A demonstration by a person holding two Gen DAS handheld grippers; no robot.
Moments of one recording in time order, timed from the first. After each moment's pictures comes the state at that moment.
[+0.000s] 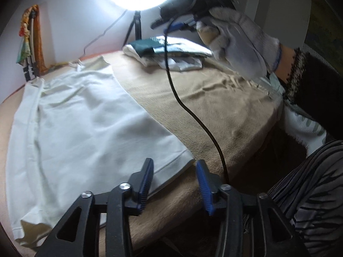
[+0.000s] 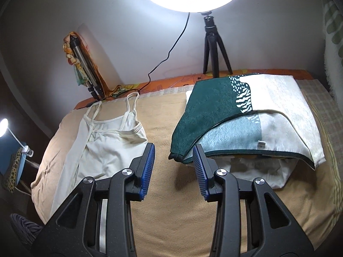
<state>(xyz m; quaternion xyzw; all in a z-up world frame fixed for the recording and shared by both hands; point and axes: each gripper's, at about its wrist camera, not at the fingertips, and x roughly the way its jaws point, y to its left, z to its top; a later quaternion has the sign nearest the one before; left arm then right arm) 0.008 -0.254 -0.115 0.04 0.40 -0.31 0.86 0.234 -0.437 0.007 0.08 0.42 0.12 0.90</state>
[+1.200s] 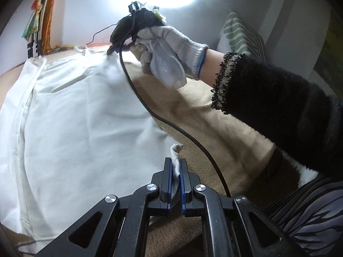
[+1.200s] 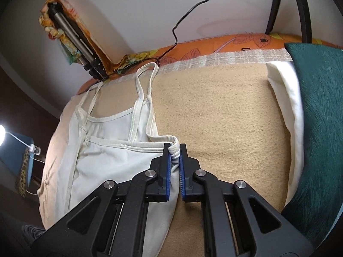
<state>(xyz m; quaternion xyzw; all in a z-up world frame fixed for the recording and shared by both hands) 0.036 -0.248 -0.124 -0.05 0.41 -0.30 0.86 0.359 -0.324 -0.100 0.11 0.51 0.18 0.84</state>
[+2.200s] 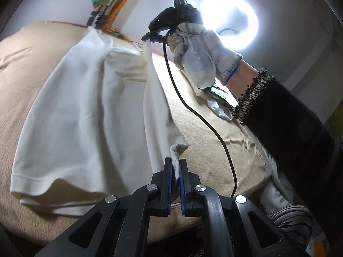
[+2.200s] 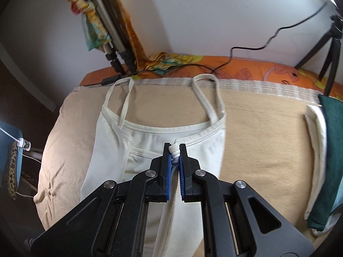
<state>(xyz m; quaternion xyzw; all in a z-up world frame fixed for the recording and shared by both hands) 0.012 -0.126 -0.123 -0.25 0.39 -0.24 0.85 0.366 -0.187 -0.059 0.03 0.53 0.14 0.83</state>
